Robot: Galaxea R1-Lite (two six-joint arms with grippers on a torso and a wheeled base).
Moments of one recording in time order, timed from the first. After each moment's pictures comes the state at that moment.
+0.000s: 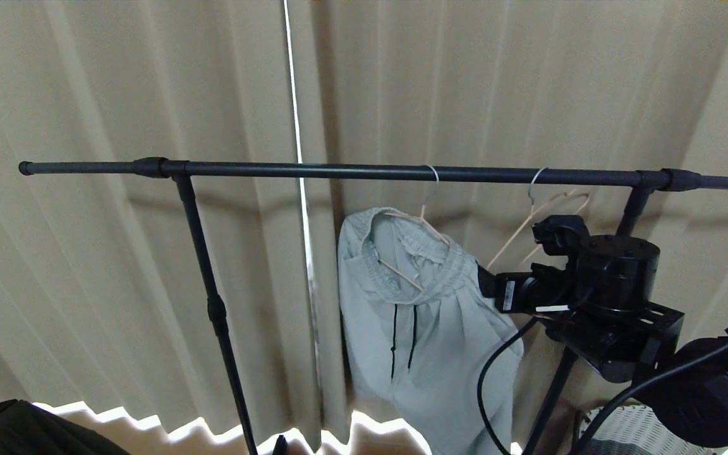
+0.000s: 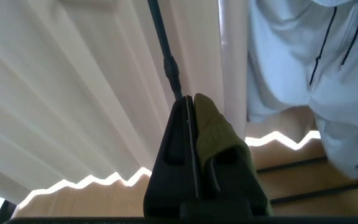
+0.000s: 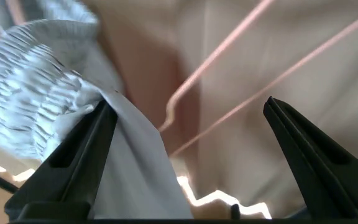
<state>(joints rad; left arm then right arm) -0.15 0.57 -0.21 -0.18 0.02 0.24 0.48 1.84 -0.61 -0.95 -0.39 0.20</state>
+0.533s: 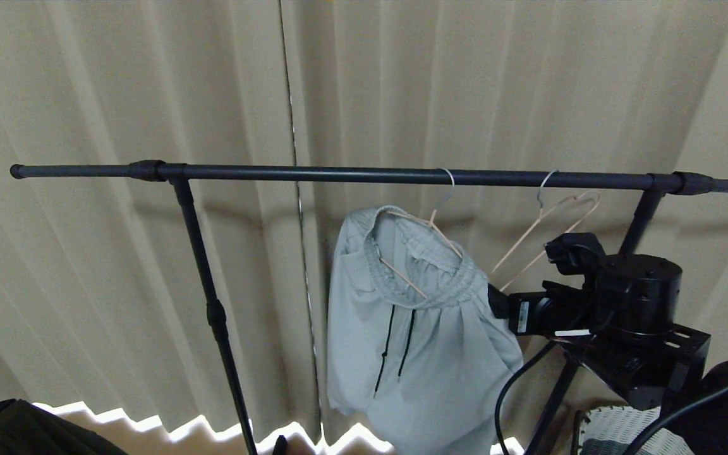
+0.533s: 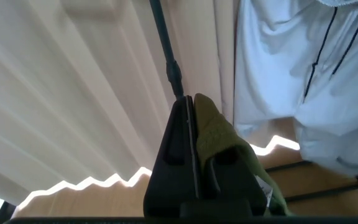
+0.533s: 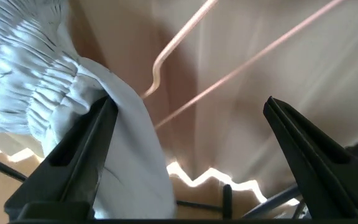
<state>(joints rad) -0.15 0.56 -0.21 -0.18 0.02 0.24 0.48 1.79 -0.51 -0.95 -0.38 0.20</state>
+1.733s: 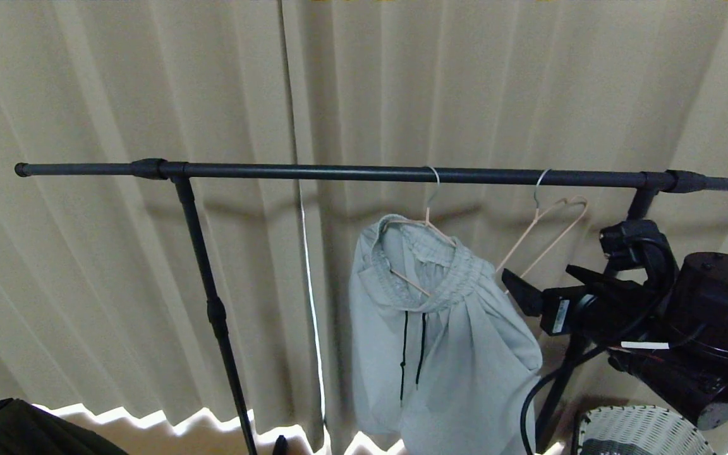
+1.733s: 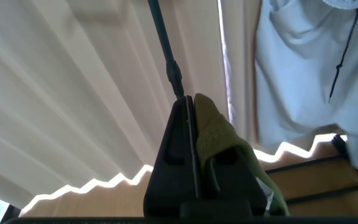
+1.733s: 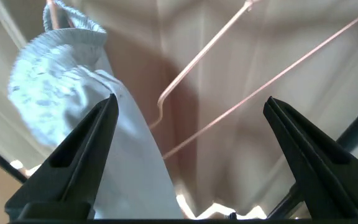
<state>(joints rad) -0.15 0.56 -0.21 -0.18 0.02 0.26 0.48 1.62 -0.40 -1.03 -0.31 0.14</state>
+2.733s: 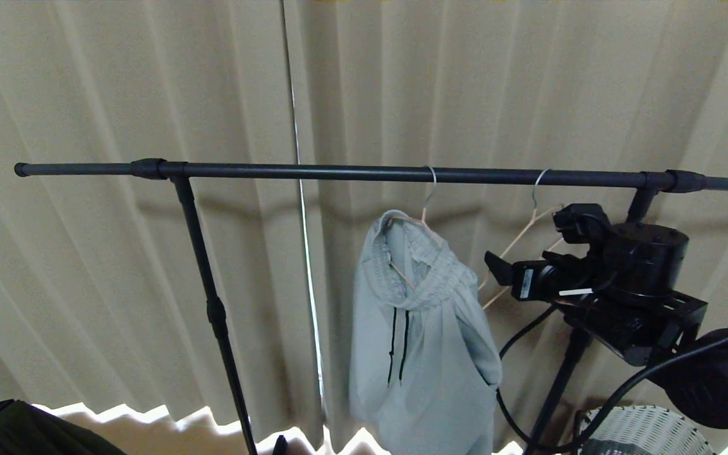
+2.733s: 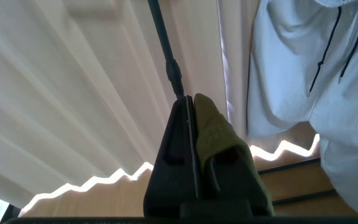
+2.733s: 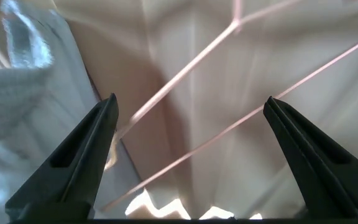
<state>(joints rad) -0.15 0.56 -0.21 -0.18 0.02 0.26 0.38 1.84 -0.62 -0.98 -0.26 0.16</state>
